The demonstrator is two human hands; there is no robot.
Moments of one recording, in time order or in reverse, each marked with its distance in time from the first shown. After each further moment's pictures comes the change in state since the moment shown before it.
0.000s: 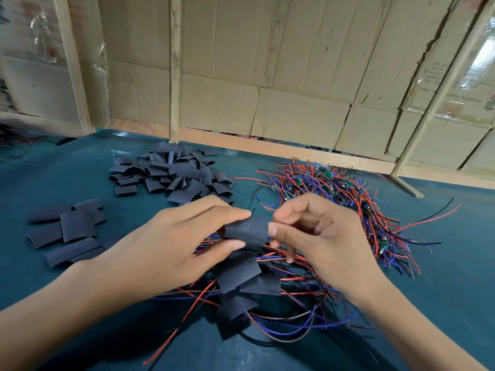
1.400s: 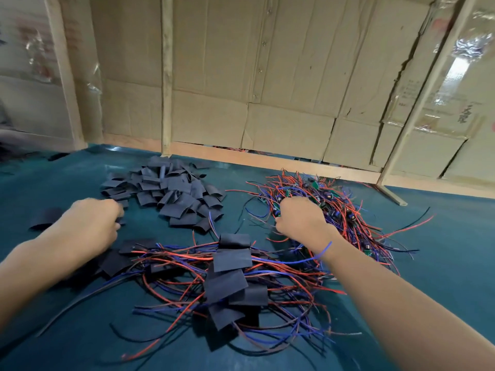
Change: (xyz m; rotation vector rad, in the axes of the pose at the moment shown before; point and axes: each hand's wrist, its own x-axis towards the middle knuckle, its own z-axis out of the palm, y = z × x) left_hand -0.012 -0.134 -0.028 0.669 -0.395 -0.822; right_hand 0.103 0.065 -0.033 -1.507 -0.190 0.352
